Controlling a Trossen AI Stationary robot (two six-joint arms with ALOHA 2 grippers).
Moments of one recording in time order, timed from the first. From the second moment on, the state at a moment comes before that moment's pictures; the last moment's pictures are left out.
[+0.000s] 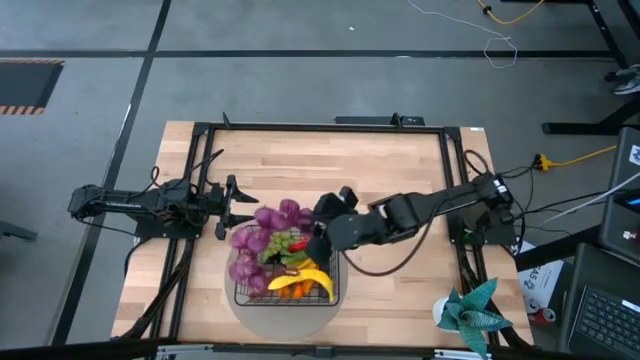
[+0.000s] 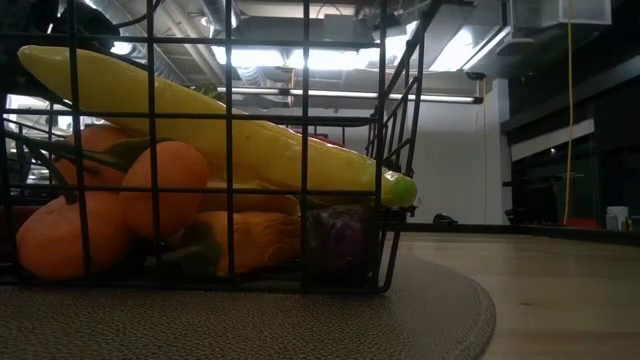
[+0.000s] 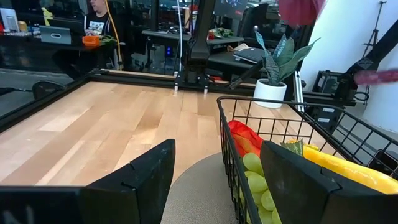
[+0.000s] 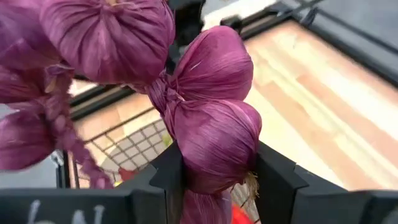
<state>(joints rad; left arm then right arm) 0.01 0.14 0.01 0.19 0.01 -0.12 0.35 1.86 1.95 -0.81 0.53 0.67</state>
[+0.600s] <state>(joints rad) 0.01 0.14 0.01 0.19 0.01 -0.12 0.36 1.95 1.95 -1.04 0.53 0.99</state>
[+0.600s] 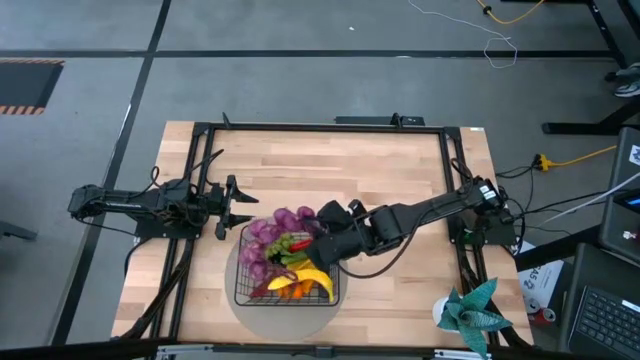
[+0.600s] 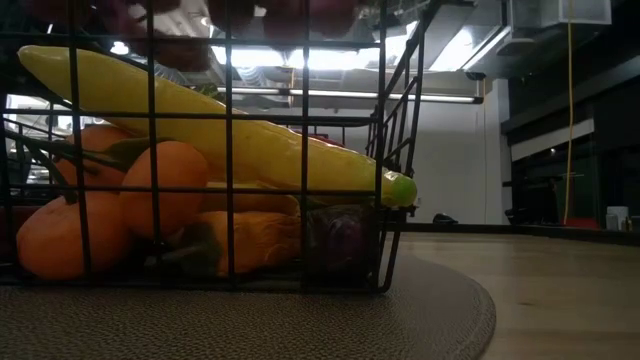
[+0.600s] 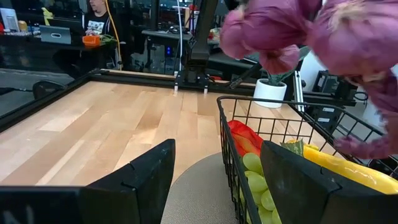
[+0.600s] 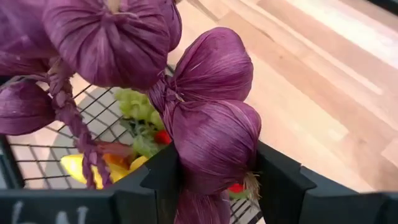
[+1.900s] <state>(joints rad) 0.01 0.14 0.01 0.19 0.01 -0.12 0.35 2.02 1.95 -0.97 0.64 0.85</state>
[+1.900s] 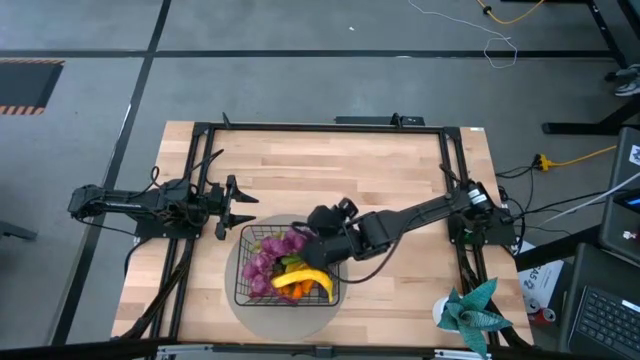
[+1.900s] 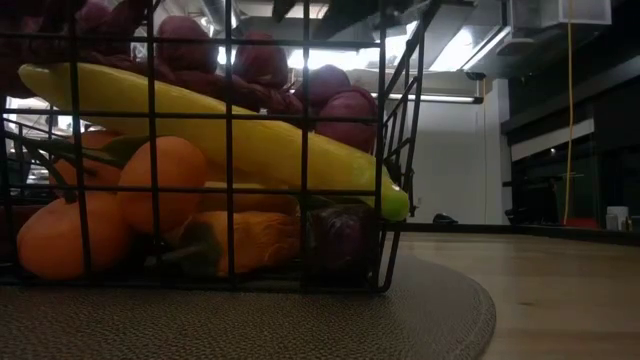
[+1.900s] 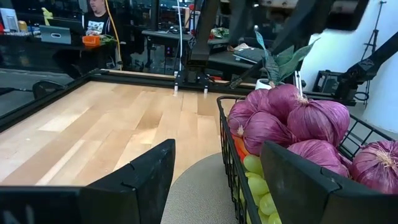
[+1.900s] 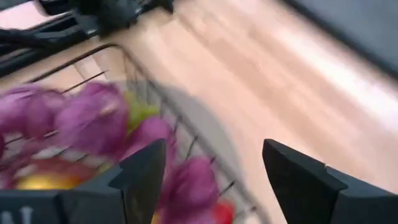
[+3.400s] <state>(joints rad) 0.01 0.14 0.01 0.19 0.01 -0.12 0.33 2.18 1.89 -0.27 0.54 0.42</state>
